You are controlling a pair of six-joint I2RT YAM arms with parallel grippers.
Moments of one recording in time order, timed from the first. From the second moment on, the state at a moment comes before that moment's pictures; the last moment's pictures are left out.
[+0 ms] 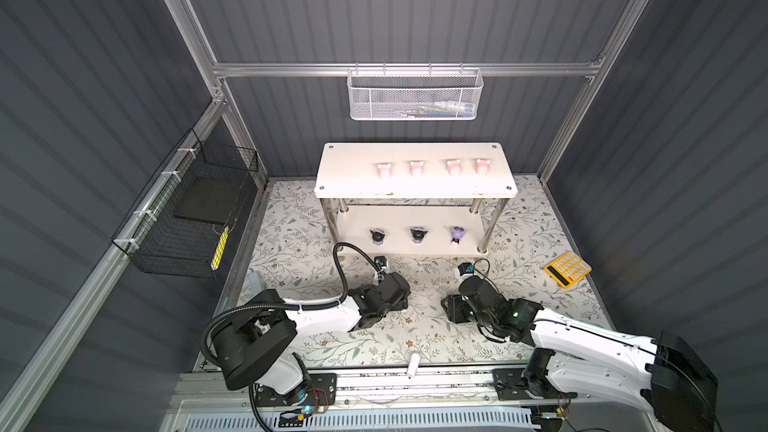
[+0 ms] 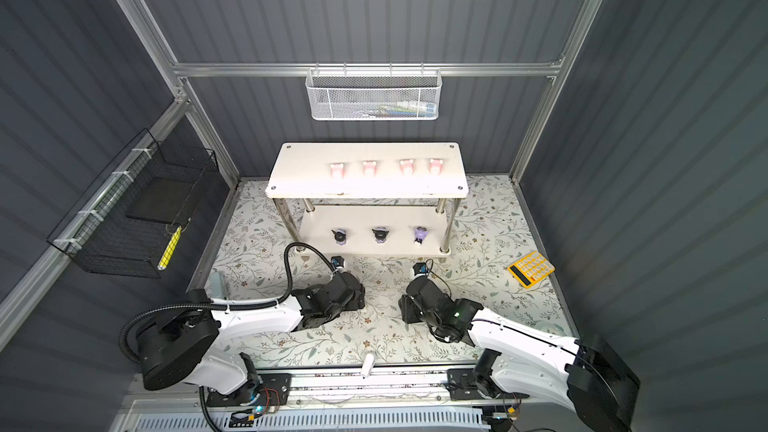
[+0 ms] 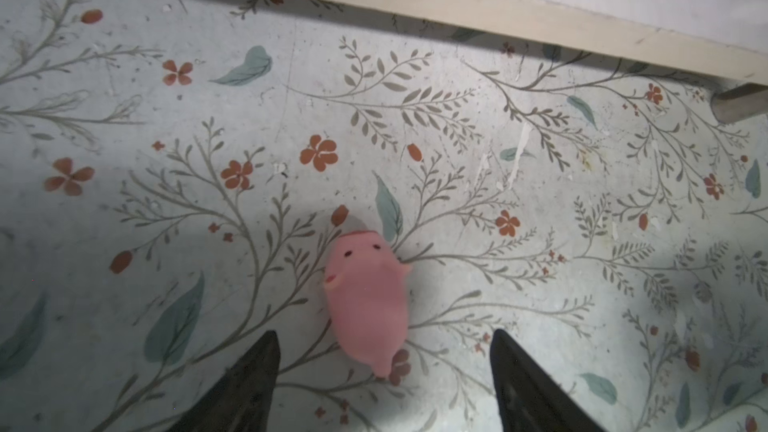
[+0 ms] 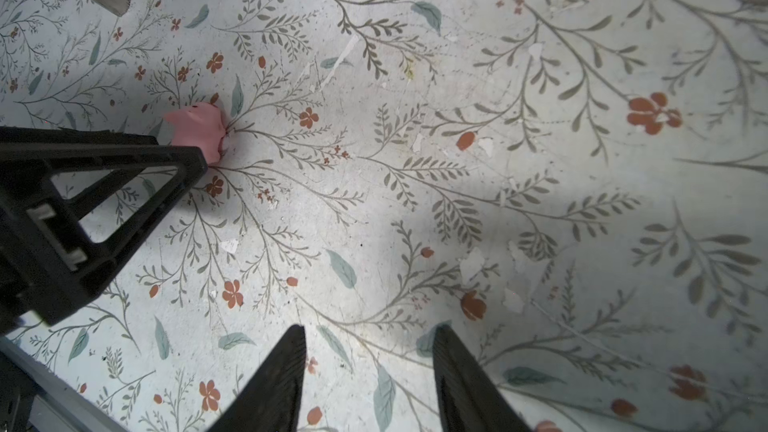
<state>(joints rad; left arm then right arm) -1.01 1.52 0.67 -0.09 -0.36 -0.87 0.88 1.03 0.45 -0.29 0.14 0.70</state>
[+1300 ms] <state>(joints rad) -1.01 1.66 0.75 -0.11 -0.44 -0.93 0.82 1.04 0.42 -0.25 0.08 0.70</state>
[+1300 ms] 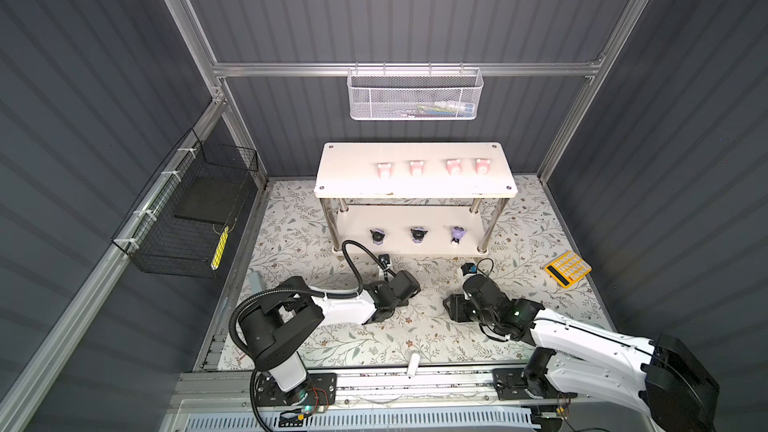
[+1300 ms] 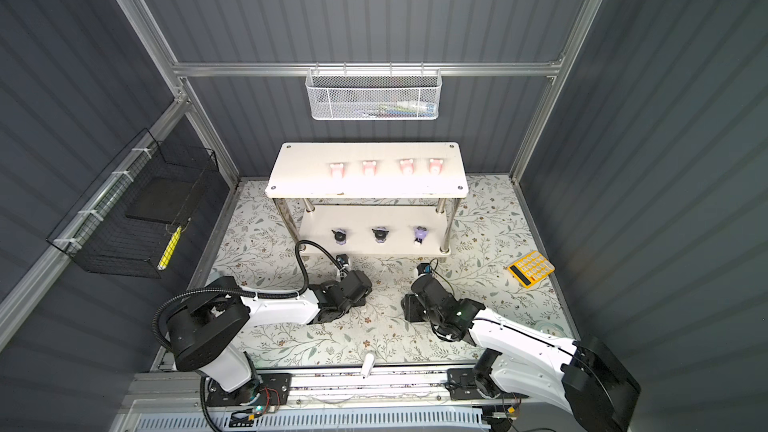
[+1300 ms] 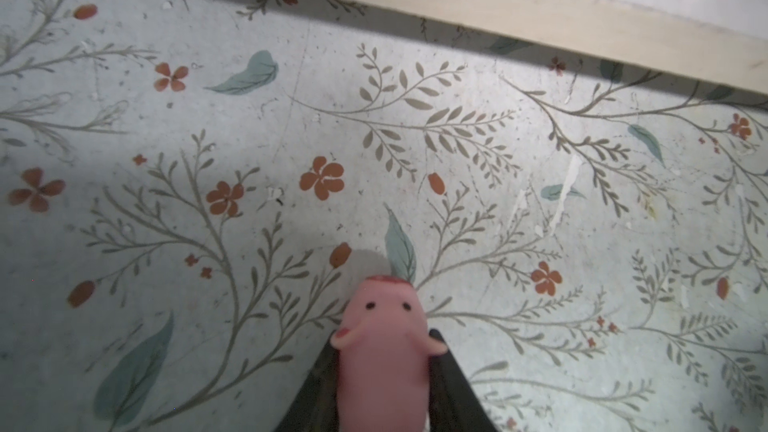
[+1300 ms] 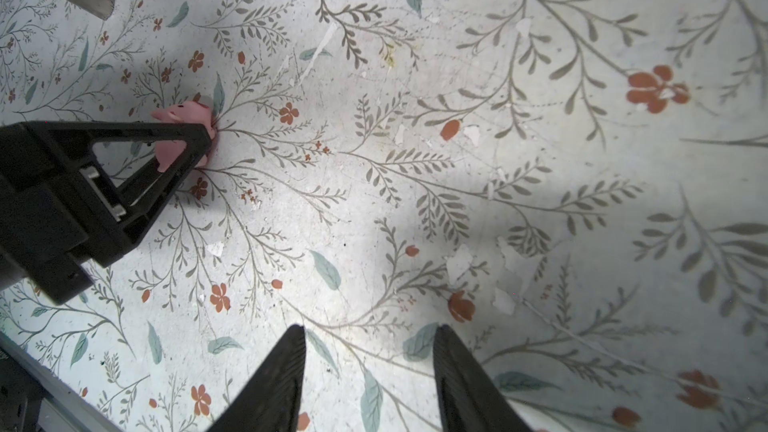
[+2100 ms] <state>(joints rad) -1.01 1.22 1.25 -0.90 -0.44 -0.83 0.81 1.10 0.42 -0.24 0.05 0.69</state>
